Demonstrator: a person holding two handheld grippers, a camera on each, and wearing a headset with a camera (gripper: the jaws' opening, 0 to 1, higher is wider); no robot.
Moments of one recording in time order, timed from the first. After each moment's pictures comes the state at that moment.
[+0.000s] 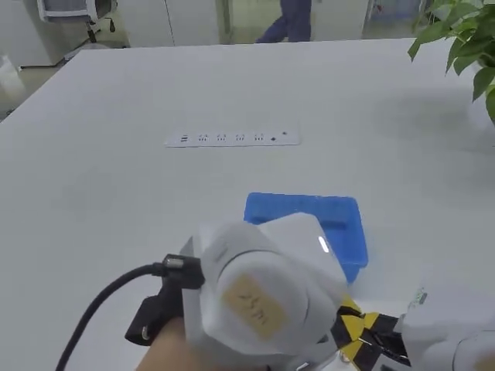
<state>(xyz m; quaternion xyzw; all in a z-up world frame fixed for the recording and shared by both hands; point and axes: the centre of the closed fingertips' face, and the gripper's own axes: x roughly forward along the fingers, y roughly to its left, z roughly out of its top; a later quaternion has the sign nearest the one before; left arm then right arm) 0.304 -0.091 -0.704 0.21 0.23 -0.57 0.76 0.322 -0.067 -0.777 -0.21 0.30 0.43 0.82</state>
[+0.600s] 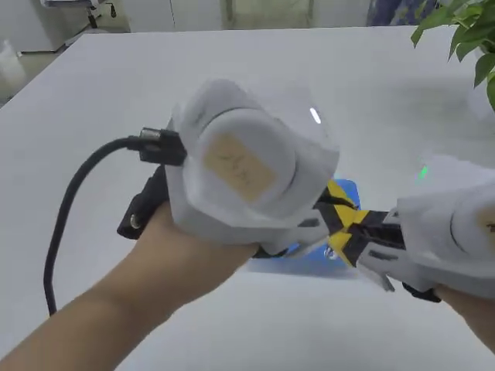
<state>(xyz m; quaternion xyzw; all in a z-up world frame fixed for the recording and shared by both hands) 0.355 -0.085 -0.643 0.26 0.14 -0.53 0.80 0.383 -0.053 -0.710 -0.22 0.22 0.43 0.85</state>
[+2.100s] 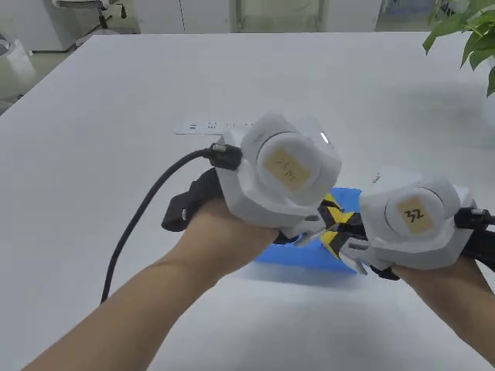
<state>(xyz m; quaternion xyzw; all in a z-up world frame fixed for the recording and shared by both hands) 0.401 -0.076 -0.698 0.25 0.20 -0.50 0.80 0.423 -0.052 -0.765 -0.24 0.25 0.42 0.84</state>
